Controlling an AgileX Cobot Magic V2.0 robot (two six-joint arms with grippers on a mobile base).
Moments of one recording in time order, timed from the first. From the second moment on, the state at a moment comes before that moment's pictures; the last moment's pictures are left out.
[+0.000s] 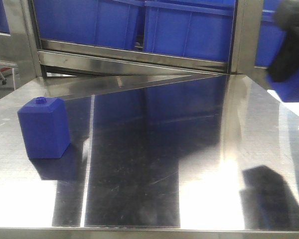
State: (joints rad) left arm 0.01 -0.01 0.01 -0.04 0.04 -0.03; right arm 0.27 1.17 -0.81 0.05 0.56 0.06
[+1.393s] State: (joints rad) left arm 0.01 -0.01 0.01 -0.04 0.04 -0.03; right arm 0.14 0.34 -0.38 -0.03 0.25 0.02
